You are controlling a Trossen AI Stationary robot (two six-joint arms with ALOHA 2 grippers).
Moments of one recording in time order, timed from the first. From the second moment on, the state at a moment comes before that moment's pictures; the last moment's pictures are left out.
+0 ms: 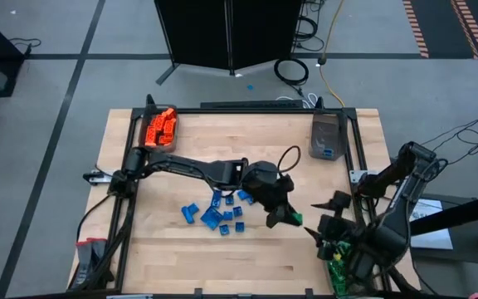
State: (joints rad) left arm -0.12 2.10 1.83 -0.07 0.47 -0.67; right arm 0.94 1.54 1.47 -1.43 0.87 1.15
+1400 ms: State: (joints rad) left arm -0.13 2.09 1.83 0.15 0.65 -0.75; right arm 0.89 1.54 1.61 -1.16 0.84 0.67
